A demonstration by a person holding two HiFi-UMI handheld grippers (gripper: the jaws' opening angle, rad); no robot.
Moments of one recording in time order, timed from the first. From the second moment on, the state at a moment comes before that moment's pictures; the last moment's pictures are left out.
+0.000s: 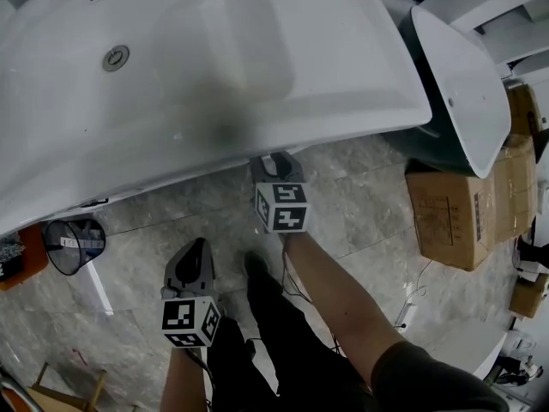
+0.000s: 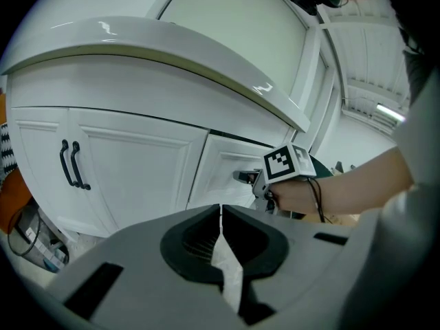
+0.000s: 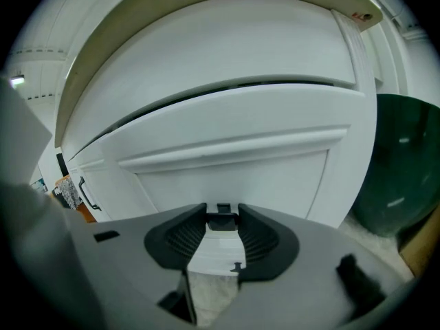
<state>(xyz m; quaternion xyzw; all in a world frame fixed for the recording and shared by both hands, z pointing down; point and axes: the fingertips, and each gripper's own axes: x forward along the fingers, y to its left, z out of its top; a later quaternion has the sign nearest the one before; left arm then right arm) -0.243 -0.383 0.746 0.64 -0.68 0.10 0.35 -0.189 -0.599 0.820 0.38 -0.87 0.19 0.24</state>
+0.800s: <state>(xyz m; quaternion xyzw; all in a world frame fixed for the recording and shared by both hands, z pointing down) -0.273 -0.354 0.666 0.66 -0.68 0.08 0.31 -0.141 -0.546 0.750 0.42 -0.85 0.20 0.25</state>
